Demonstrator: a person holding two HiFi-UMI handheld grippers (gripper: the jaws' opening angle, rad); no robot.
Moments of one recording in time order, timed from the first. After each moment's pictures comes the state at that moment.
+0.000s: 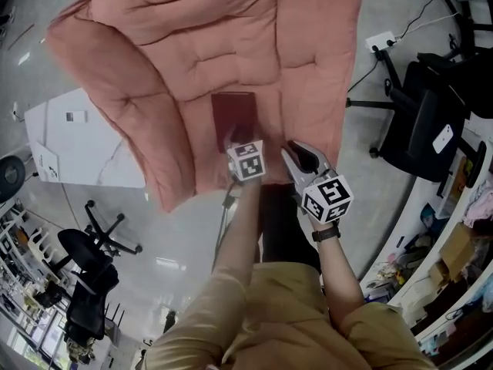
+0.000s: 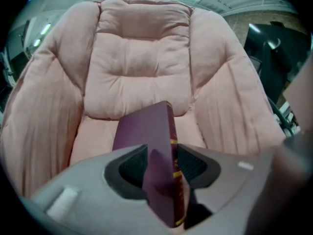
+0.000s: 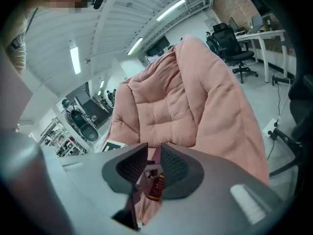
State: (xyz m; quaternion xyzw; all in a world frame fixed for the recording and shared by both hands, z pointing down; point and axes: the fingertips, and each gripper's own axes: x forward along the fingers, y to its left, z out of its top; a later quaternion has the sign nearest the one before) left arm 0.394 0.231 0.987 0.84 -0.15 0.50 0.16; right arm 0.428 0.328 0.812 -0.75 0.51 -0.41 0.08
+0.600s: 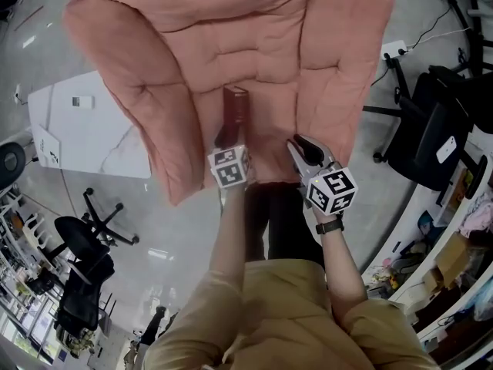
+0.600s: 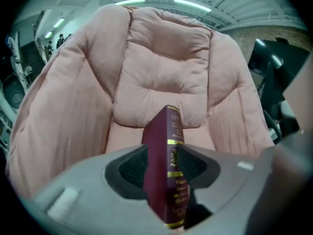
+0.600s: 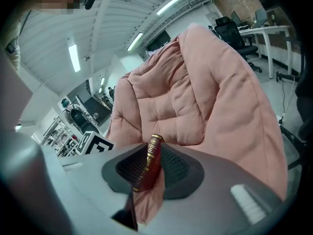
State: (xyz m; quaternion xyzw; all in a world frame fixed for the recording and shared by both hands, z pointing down) left arm 0.351 0.151 0.949 0.85 -0.17 0.46 0.19; right arm 0.423 0.293 0.828 -0.74 0.51 -0.43 0.08
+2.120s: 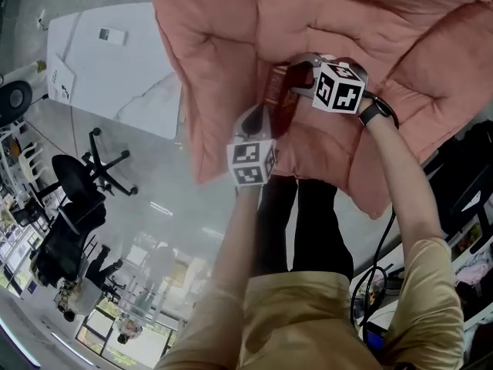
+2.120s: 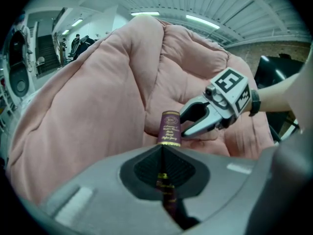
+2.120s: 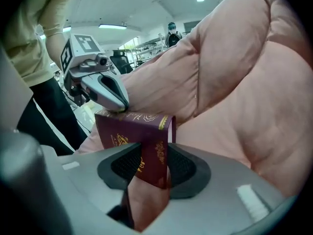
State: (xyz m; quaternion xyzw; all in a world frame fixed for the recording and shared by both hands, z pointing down) left arm 0.311 0.062 0.943 0.87 -0.22 0.38 0.23; right arm 0.380 0.064 0.976 -0.27 0.87 -0.21 -0.34
